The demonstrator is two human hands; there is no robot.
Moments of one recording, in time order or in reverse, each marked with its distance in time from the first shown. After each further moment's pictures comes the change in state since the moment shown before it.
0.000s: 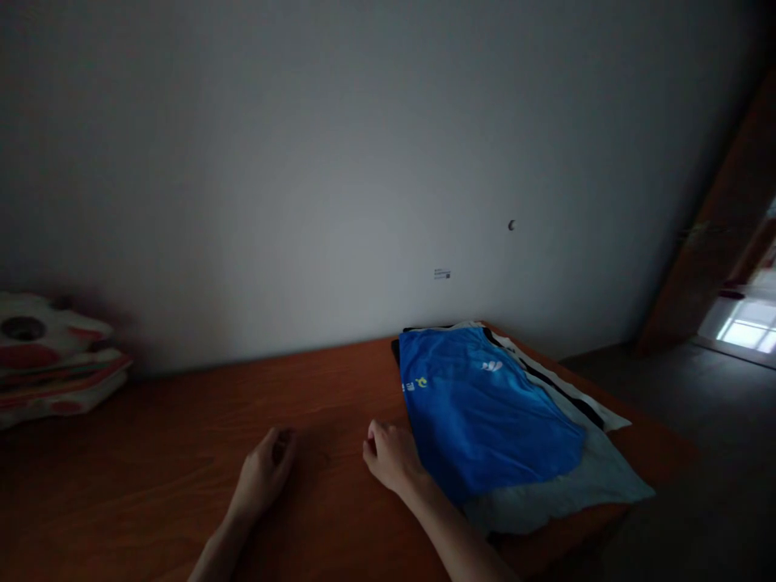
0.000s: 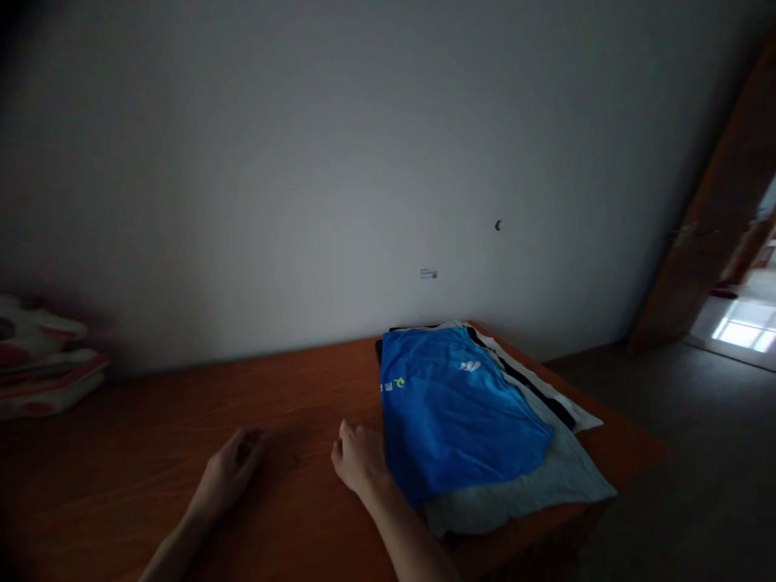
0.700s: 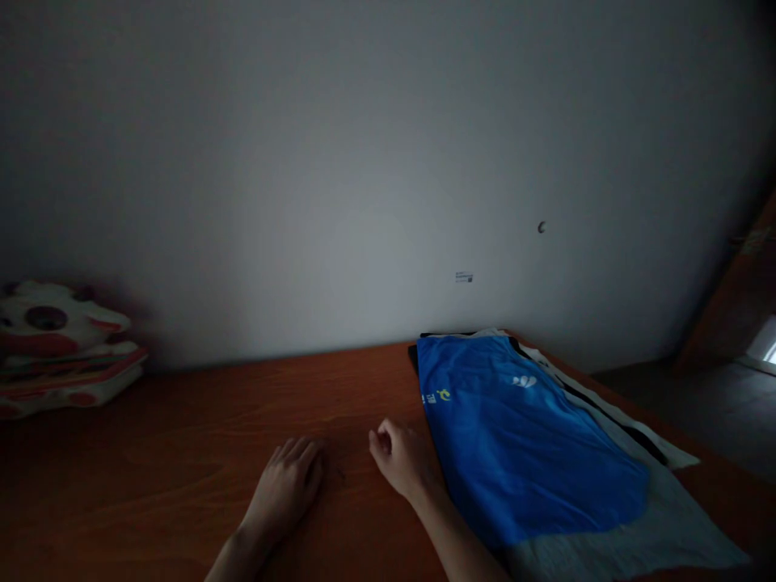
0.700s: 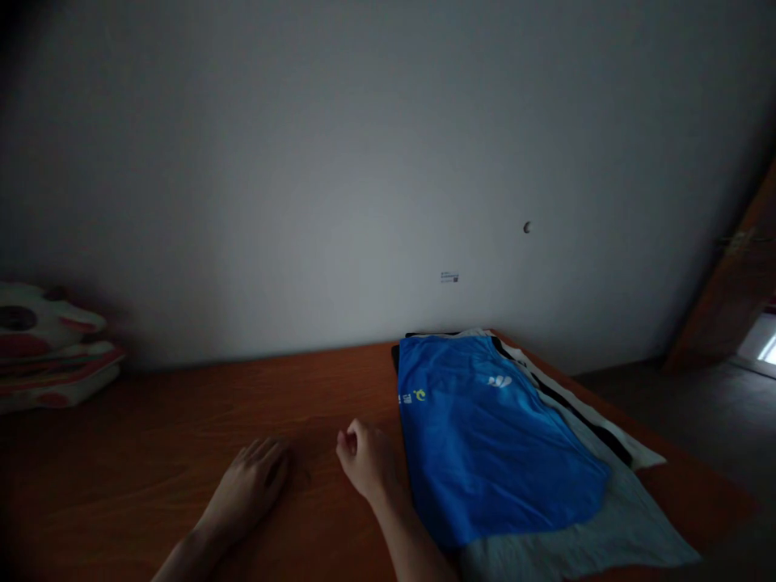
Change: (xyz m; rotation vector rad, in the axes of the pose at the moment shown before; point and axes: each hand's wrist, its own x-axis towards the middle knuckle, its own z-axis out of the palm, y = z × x) left_hand 0.008 -0.008 0.014 0.429 -0.147 0.265; right_hand 0.035 0.001 0.032 0.214 0.215 -0.079
